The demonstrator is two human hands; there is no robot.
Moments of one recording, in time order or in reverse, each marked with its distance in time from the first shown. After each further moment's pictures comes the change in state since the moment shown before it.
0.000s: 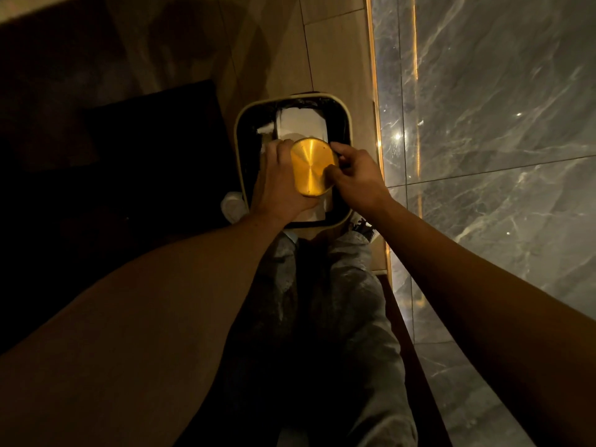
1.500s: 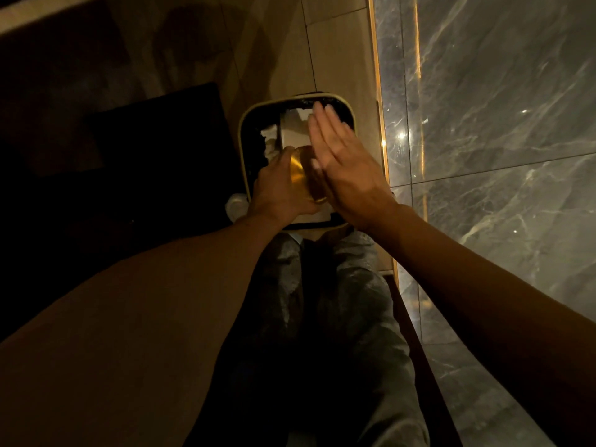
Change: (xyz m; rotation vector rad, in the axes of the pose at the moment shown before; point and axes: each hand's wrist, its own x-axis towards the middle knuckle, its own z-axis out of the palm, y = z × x) left_hand 0.000 -0.003 -0.013 -0.052 -0.098 -0.072; right_hand -0.005 -0.009 0.005 -0.779 0.036 -0.704
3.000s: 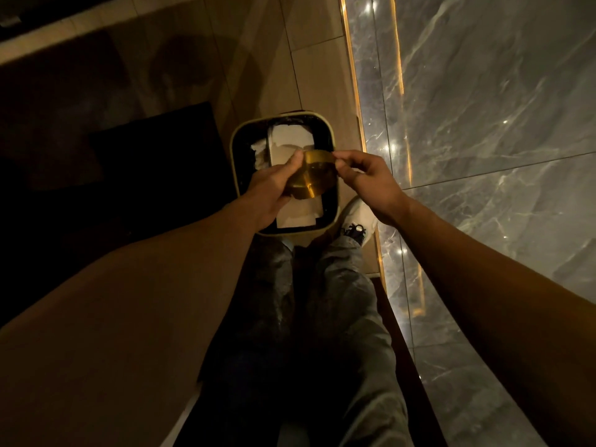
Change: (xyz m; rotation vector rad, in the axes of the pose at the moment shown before) left_hand -0.007 0.038 -0.021 -0.949 -0.221 -0.478; right_hand -0.029 0.021 -0.045 1.099 0.063 0.664
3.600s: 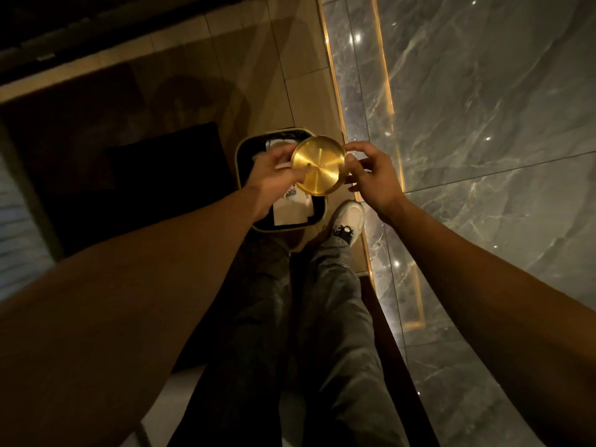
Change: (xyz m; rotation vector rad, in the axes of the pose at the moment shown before) left_hand -0.096 0.043 0.019 0.318 0.021 0.297; right_hand -0.073 -0.065 -0.013 -0.146 0.209 -0.059
